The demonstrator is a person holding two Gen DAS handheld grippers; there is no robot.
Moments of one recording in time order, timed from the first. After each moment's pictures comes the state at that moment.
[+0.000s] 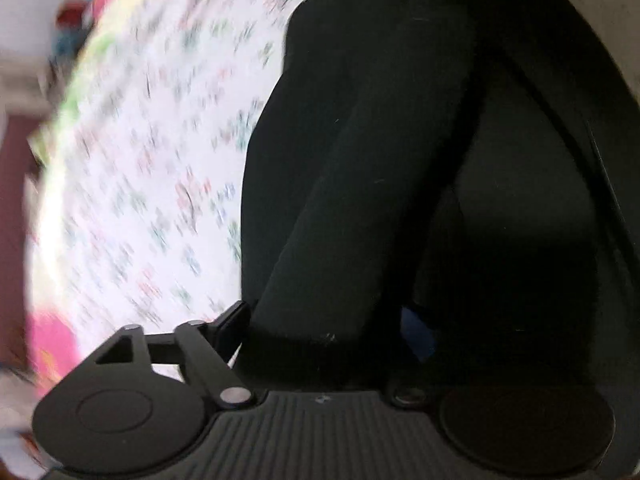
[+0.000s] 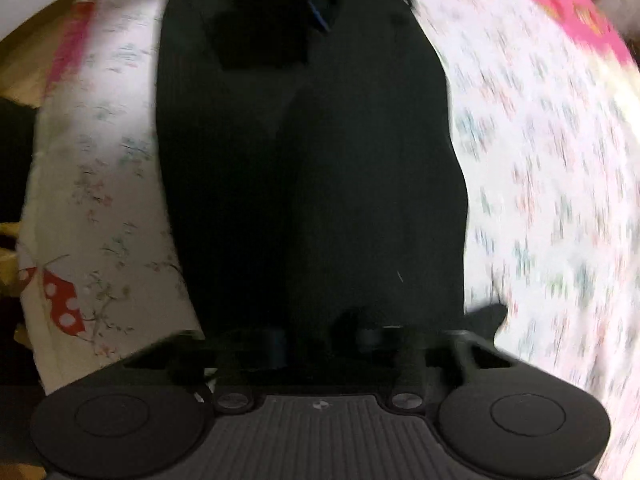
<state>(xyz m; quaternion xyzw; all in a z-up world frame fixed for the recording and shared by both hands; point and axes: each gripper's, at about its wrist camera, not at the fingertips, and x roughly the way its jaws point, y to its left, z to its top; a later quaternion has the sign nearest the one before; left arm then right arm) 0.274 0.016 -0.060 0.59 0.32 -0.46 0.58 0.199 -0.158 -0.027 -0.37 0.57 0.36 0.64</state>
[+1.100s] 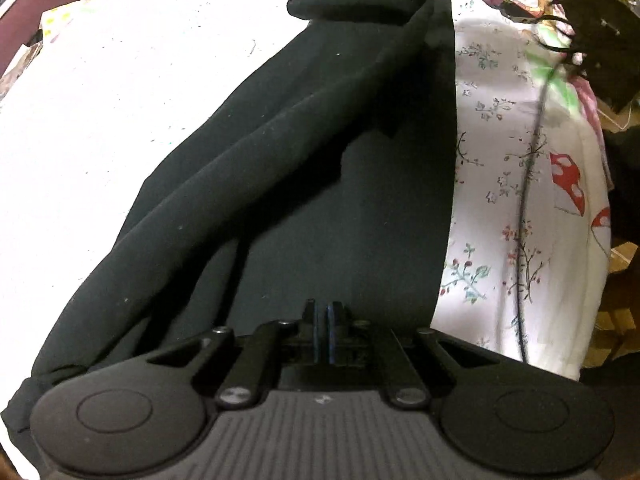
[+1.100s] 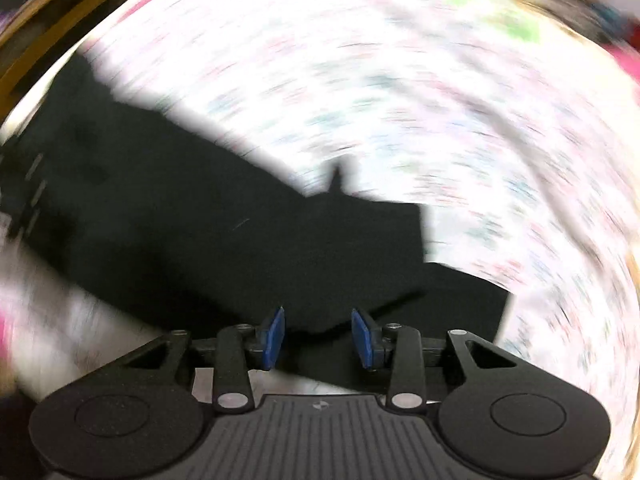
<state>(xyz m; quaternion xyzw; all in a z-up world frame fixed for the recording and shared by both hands) 0.172 0.010 -0.003 0.41 0.45 -0.47 0.64 0.171 -0.261 0.055 -0.02 0.56 0.00 0.83</state>
